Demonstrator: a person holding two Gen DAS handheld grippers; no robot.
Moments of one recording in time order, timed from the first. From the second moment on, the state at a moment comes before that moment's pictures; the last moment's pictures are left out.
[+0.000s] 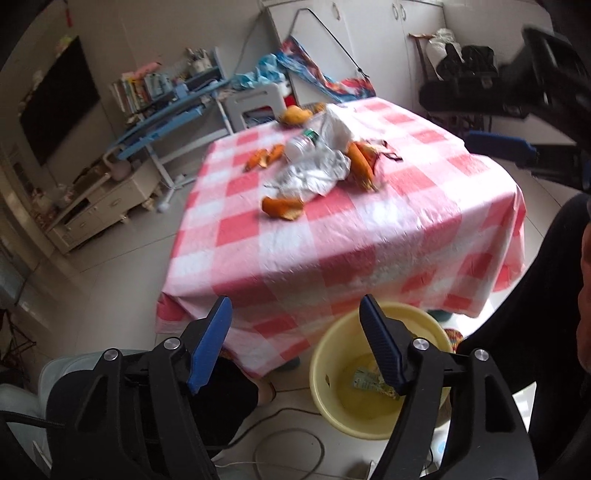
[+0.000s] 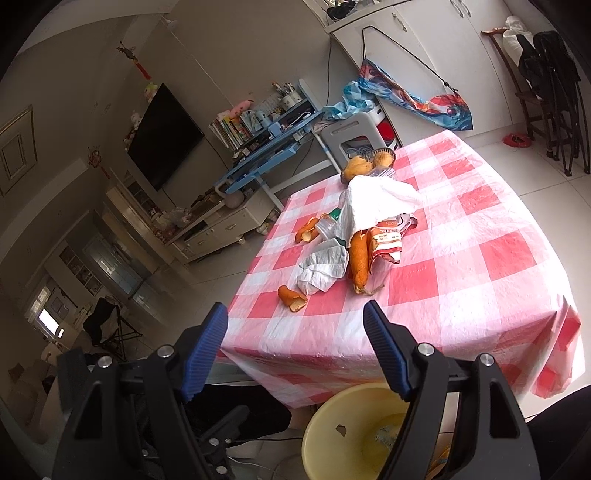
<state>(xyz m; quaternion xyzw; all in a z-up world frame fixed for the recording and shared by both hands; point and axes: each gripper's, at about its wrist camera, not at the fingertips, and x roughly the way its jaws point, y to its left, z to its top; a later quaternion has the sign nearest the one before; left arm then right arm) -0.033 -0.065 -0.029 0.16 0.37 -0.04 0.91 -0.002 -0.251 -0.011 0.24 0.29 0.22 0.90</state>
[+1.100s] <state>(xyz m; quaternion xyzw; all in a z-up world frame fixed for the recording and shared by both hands) -0.042 -0.056 0.021 0.11 0.30 0.02 0.95 -0.009 -0.238 0.000 0.20 0.27 0.22 0.92</state>
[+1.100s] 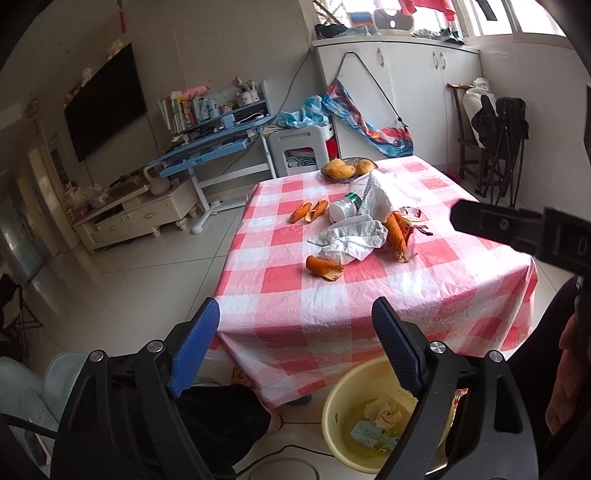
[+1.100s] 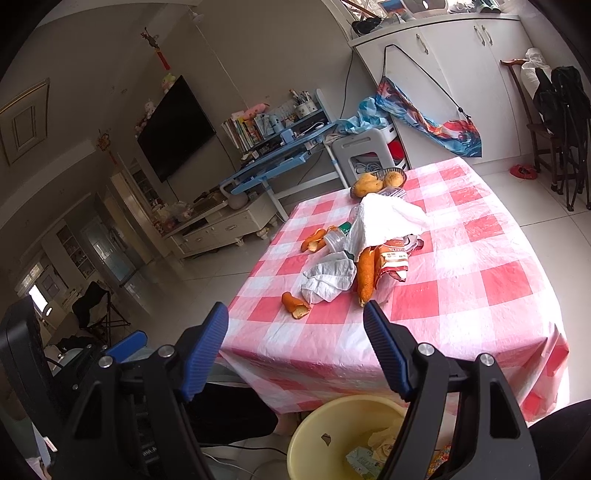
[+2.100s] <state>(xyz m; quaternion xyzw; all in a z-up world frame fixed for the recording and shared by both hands) -0.006 -0.025 0.017 0.05 0.32 0.06 0.95 0.059 -0.192 -0.008 0.06 0.35 0.26 0.90</state>
